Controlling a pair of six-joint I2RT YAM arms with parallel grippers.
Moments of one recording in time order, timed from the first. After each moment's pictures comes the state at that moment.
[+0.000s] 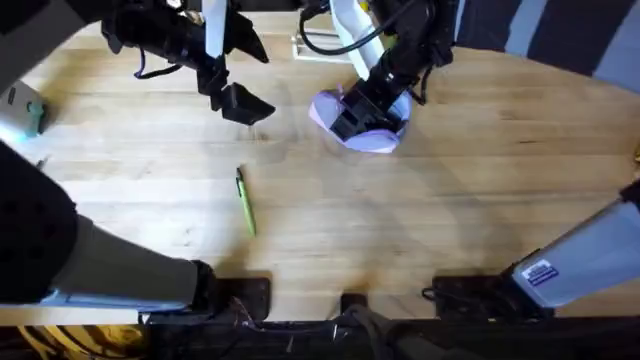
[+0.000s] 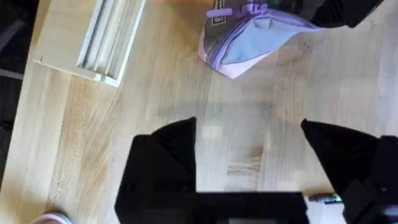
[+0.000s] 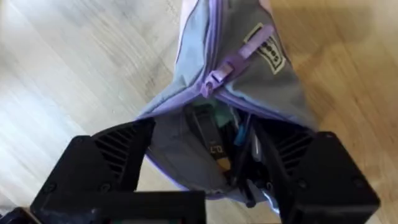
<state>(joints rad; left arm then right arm) 0.07 1.68 1.37 -1.02 0.74 1.41 0.47 1.85 1.43 -0.88 -0.21 -0.35</state>
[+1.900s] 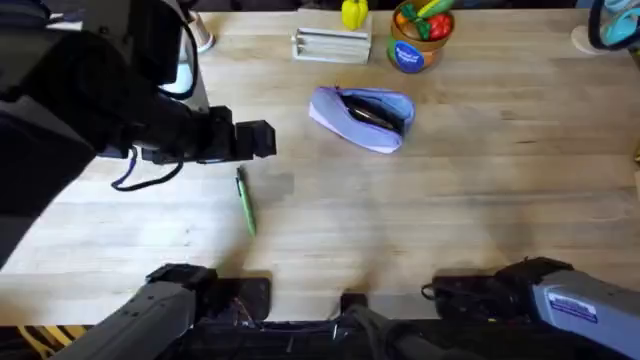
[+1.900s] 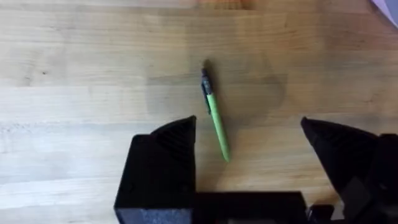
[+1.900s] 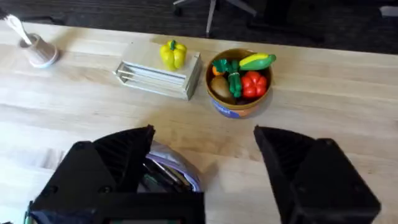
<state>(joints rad) -0.12 1.11 0.97 -1.10 0.08 -0.21 0.24 1.23 1.43 -0.77 0.06 0.14</state>
